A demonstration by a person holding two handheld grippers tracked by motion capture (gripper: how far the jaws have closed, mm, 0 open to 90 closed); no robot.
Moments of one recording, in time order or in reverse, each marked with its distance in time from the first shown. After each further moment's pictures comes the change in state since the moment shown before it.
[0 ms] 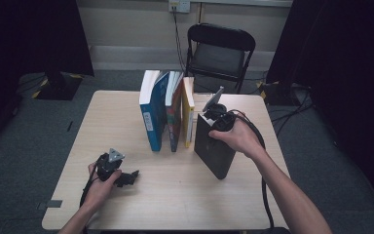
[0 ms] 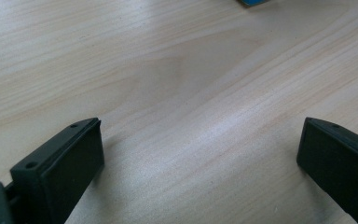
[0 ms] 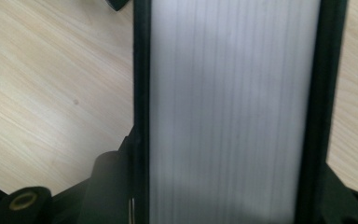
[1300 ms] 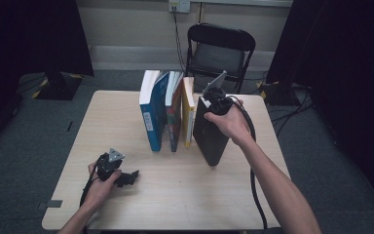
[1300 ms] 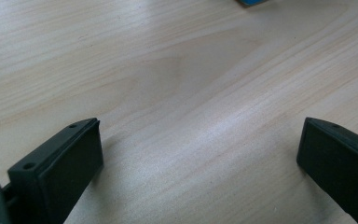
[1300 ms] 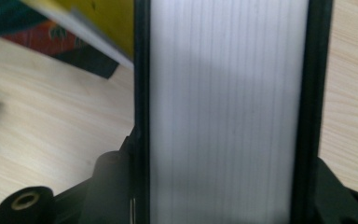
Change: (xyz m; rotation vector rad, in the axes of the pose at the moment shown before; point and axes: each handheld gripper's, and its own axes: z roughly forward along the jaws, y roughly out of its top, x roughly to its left) left arm 0.000 0.000 0.000 0.001 -0.004 0.001; right arm -0.015 0.038 -0.013 -0.066 -0.013 0.223
